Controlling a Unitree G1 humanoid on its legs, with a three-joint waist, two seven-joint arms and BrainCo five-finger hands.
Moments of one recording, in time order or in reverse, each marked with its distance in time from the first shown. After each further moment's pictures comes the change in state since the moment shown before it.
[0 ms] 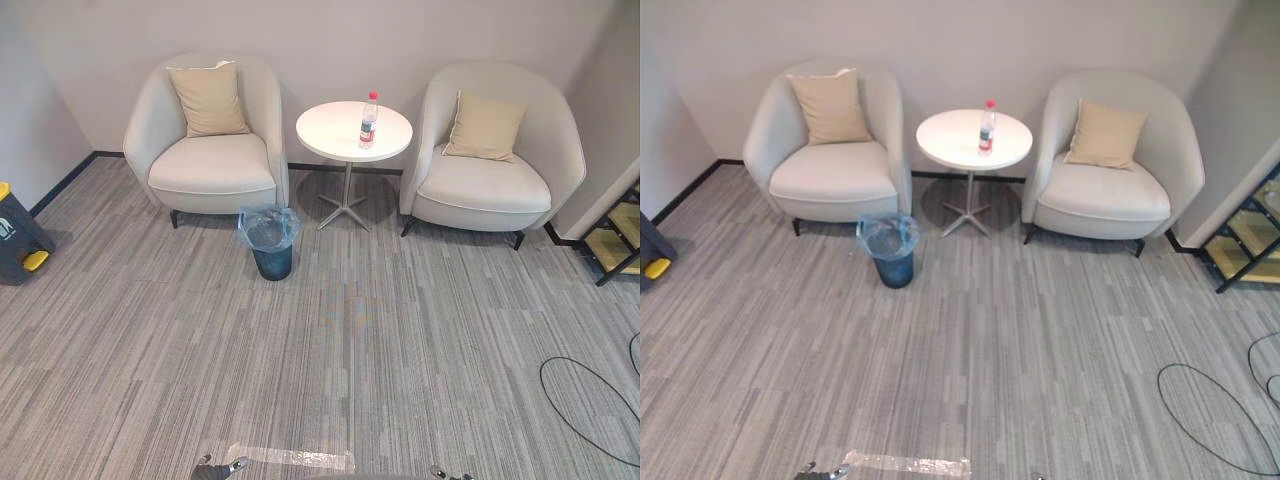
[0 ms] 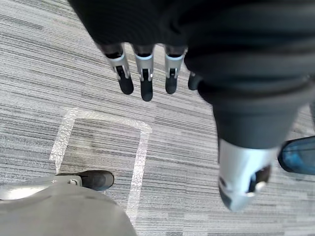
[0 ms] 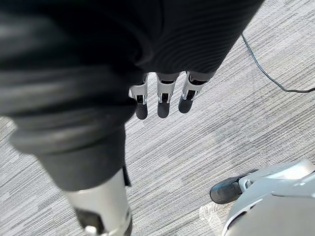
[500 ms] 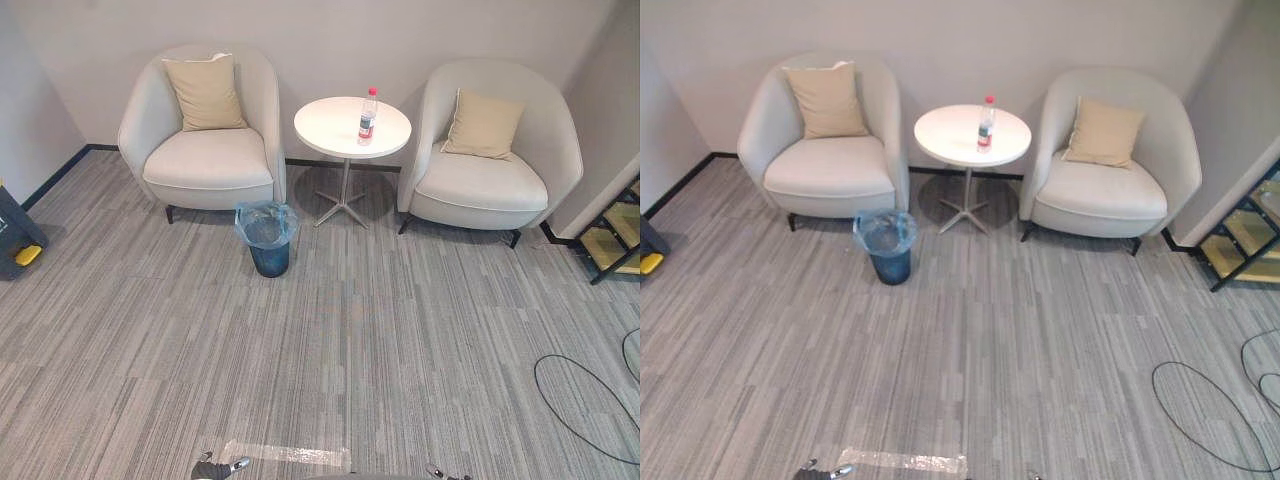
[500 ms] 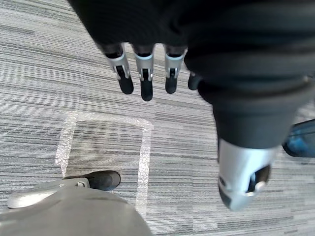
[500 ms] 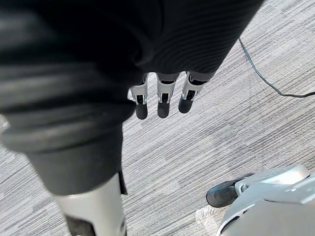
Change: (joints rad) left arm -0.014 0.031 -0.075 0.020 0.000 0.001 -0.003; right arm -0.005 0.001 0.013 0.008 0.001 0.008 0.000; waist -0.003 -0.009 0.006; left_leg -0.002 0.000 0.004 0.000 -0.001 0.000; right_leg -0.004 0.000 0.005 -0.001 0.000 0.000
